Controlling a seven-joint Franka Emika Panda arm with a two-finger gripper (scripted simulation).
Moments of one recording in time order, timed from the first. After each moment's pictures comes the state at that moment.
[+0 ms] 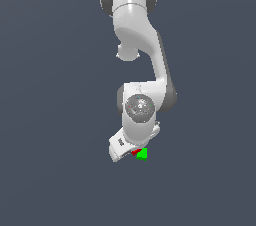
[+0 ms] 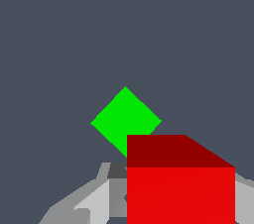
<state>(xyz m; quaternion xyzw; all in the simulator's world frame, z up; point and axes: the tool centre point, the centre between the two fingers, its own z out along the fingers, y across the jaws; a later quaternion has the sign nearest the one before) 0.132 0.028 0.073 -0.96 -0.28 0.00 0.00</state>
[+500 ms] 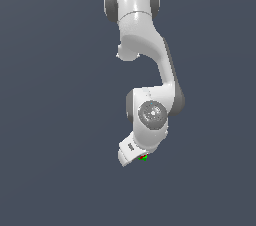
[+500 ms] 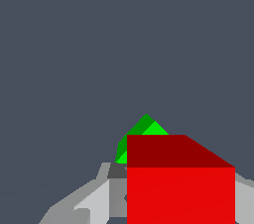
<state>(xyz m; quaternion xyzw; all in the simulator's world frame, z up) 0.142 0.058 0.060 -0.96 -0.28 0.00 0.00</state>
